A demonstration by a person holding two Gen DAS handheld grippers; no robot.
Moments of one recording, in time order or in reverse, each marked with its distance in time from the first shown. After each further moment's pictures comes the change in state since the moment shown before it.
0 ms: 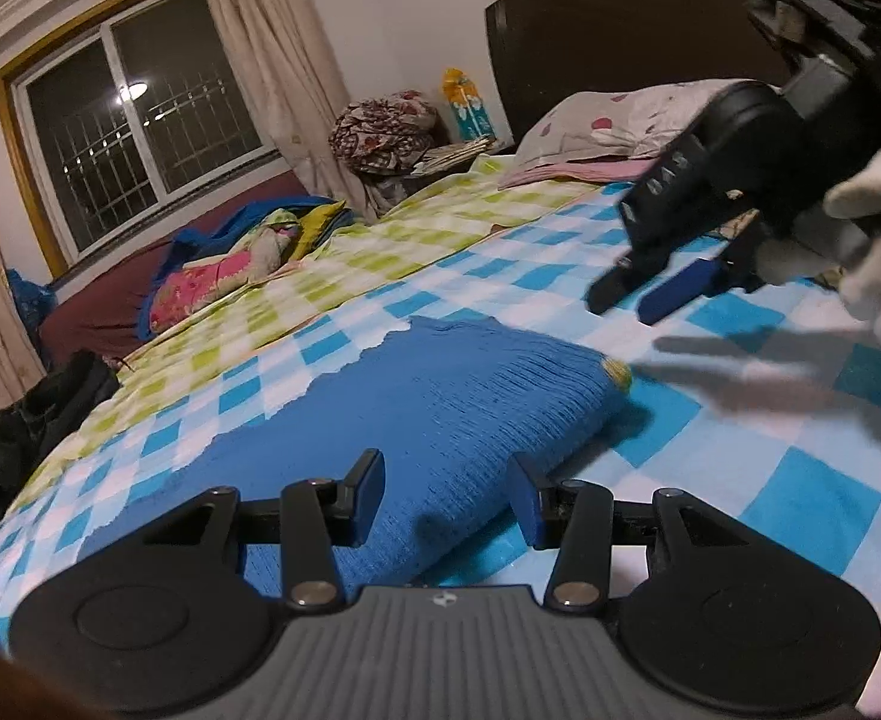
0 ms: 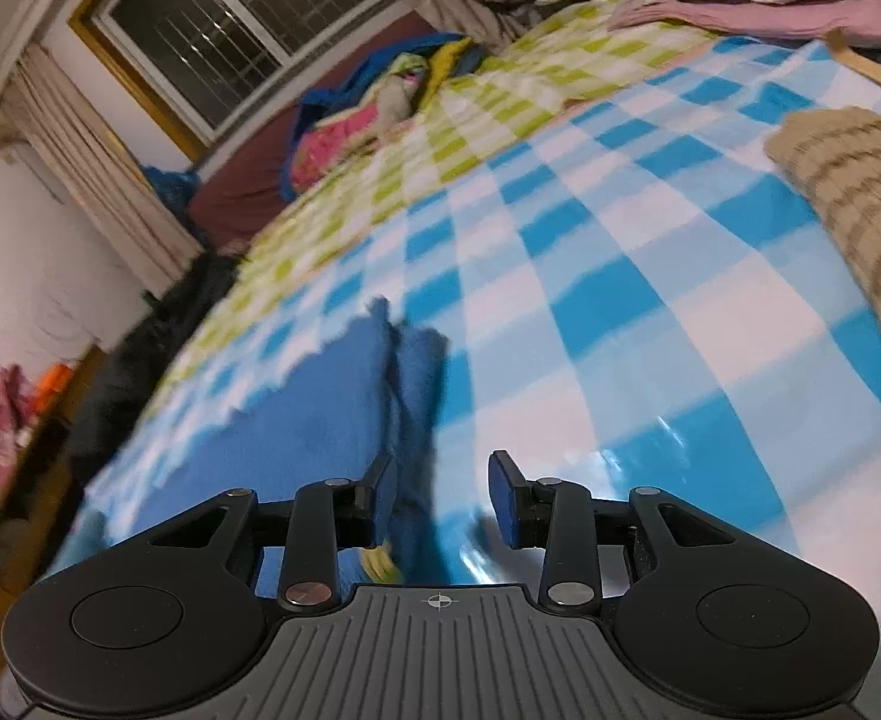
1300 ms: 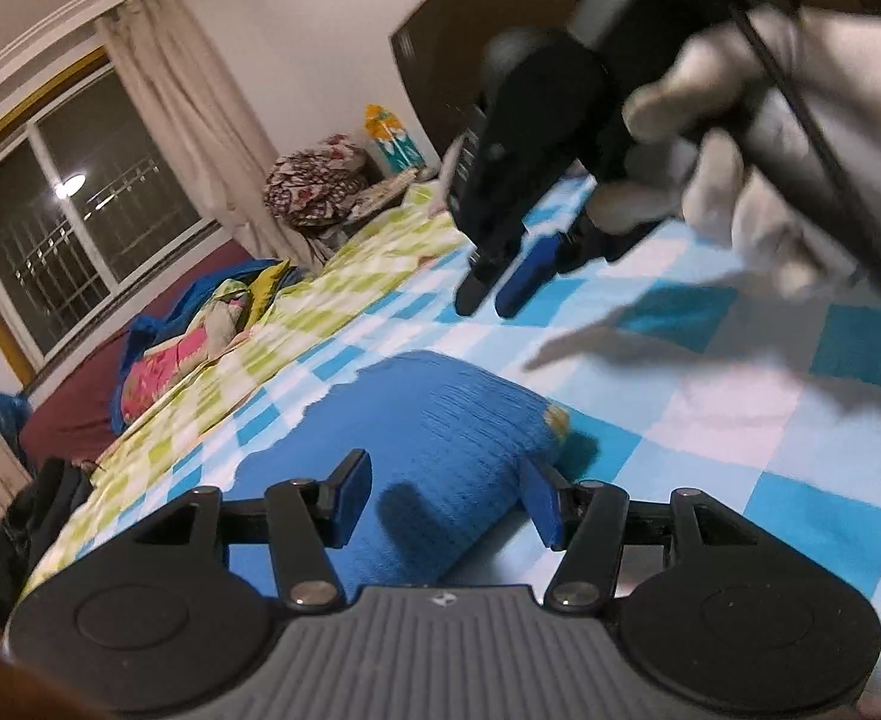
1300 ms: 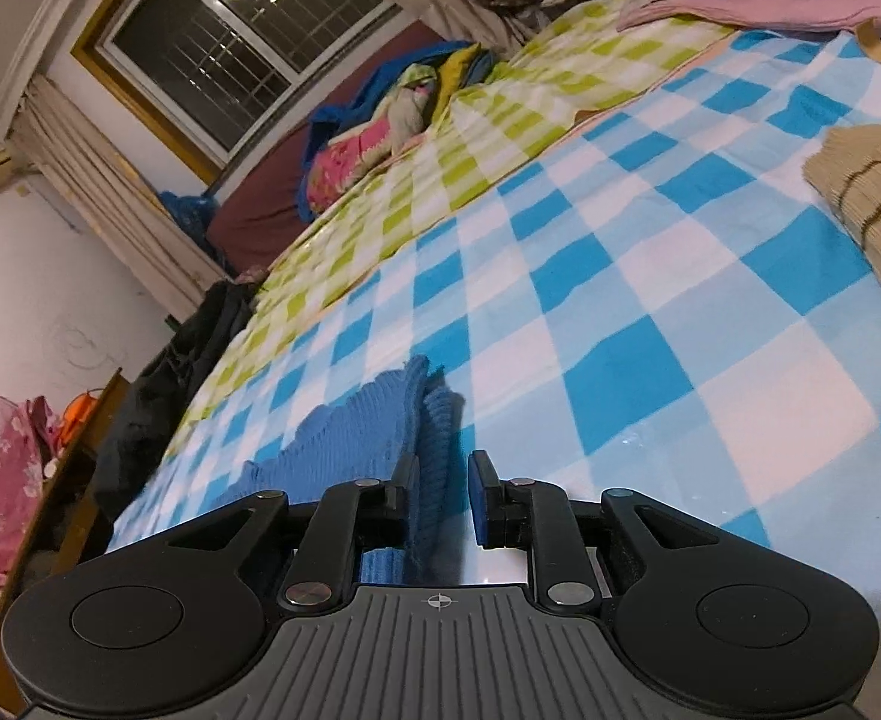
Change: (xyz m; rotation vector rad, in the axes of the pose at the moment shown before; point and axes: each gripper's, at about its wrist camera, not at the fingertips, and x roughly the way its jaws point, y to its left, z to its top) left arm 0.025 -0.066 0.010 0.229 -0.063 -0.038; right arm 0.024 -0.020 0.036 0.050 -0.004 0.056
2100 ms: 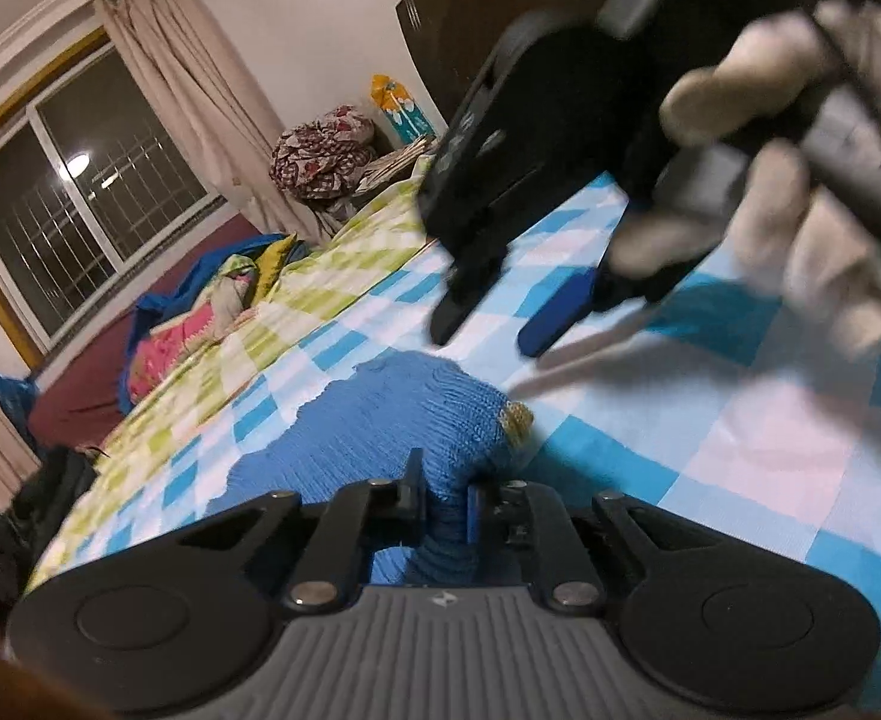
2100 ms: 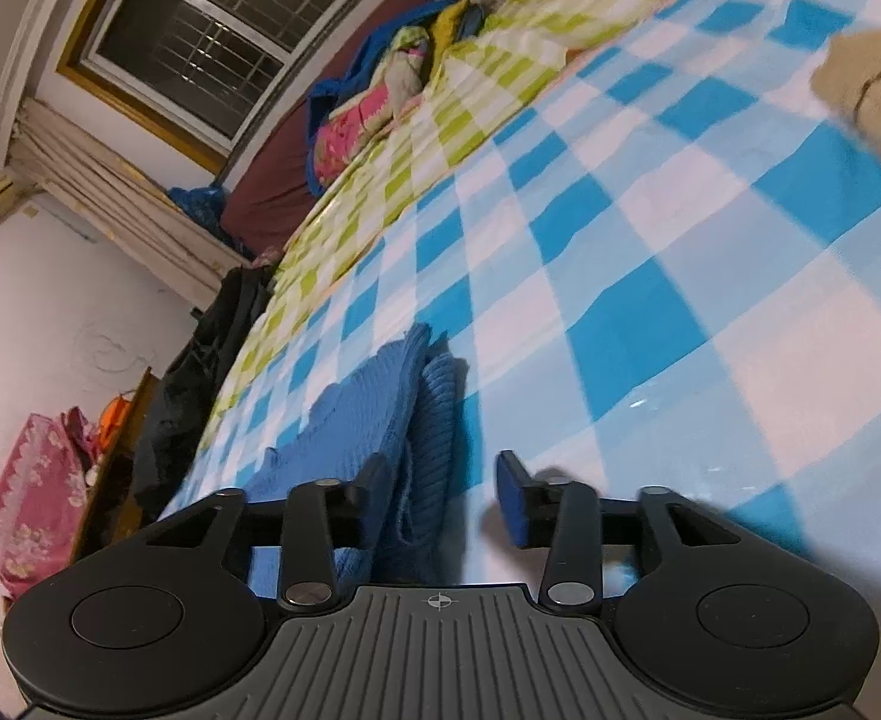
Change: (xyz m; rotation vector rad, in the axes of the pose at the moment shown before) left arm 0.024 0.005 0.018 -0.034 0.054 0.013; right arm 0.022 -0.017 0.002 0.119 0.097 0.088
